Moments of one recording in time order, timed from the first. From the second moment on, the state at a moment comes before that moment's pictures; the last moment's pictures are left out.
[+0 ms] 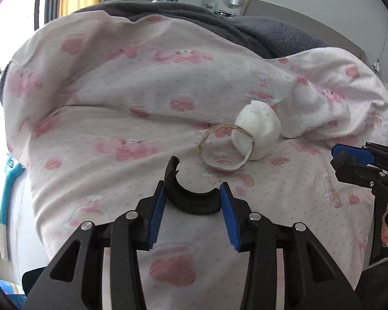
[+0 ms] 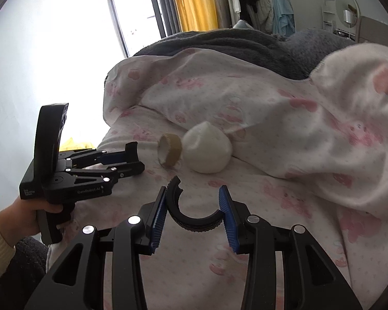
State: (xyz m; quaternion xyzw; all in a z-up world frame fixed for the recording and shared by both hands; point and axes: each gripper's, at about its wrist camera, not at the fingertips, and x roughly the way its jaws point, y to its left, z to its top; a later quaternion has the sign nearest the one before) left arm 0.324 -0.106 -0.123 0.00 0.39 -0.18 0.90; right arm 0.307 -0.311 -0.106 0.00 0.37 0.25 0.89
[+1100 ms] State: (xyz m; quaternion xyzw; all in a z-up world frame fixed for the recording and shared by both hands) left arm 0.278 0.055 -0.117 -0.02 0.43 -0.04 0.90; right arm 0.307 -0.105 -0.074 -0.02 0.35 0.36 0.86
